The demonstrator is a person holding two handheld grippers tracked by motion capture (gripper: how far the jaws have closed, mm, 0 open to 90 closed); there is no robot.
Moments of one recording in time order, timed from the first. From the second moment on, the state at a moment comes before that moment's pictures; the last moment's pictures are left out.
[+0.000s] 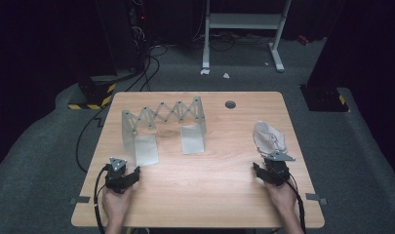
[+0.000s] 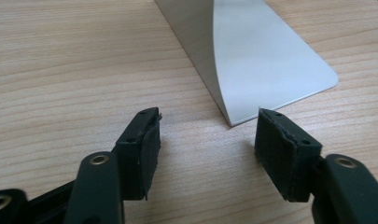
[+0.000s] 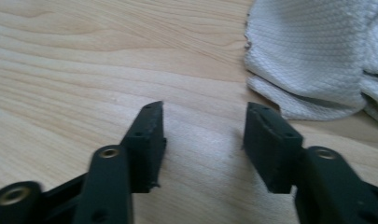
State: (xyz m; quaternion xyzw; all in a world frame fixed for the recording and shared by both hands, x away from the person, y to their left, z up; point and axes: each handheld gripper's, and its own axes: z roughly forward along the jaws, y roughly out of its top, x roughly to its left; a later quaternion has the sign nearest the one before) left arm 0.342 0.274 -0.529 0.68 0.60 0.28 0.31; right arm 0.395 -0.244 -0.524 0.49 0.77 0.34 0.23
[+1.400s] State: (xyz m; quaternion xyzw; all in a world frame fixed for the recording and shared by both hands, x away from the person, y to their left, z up) left arm 0.373 0.273 -0.524 0.64 0.65 0.24 0.34; right arm 0.469 -0.101 -0.515 0.43 0.80 0.40 0.07
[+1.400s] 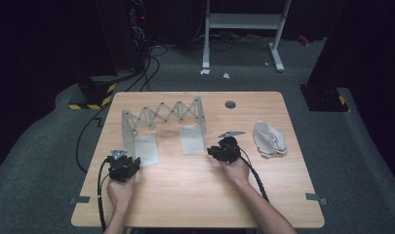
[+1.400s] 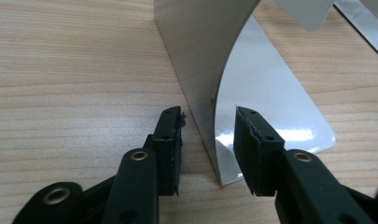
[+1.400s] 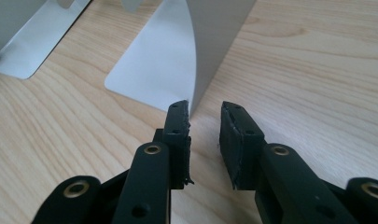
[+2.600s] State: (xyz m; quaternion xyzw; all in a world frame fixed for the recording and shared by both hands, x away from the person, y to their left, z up) left arm 0.383 0.275 -0.516 0.63 0.66 0.21 0.35; right arm 0.486 -0.083 -0.514 0.47 0.78 0.38 0.14
